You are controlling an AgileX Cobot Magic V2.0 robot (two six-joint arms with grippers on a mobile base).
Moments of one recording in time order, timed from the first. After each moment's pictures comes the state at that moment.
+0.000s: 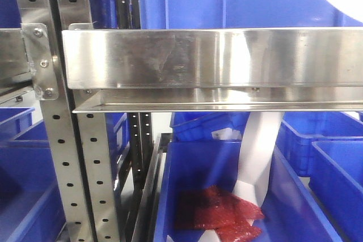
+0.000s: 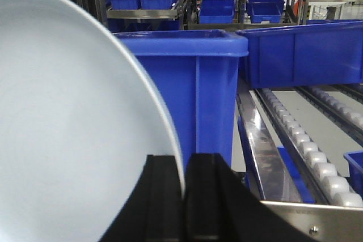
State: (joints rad) left arm -0.02 -0.01 0.03 -0.13 0.05 0.16; right arm 0.09 0.31 -0.40 0.11 0.14 -0.01
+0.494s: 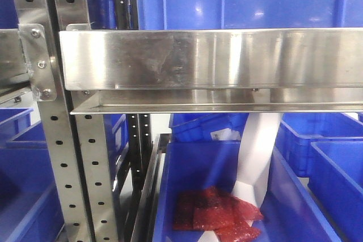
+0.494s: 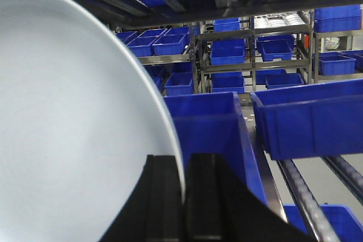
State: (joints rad) left arm -0.02 -0.01 0.03 -0.13 0.05 0.16; right arm 0.09 0.71 -0.95 0.19 0.20 -0.01
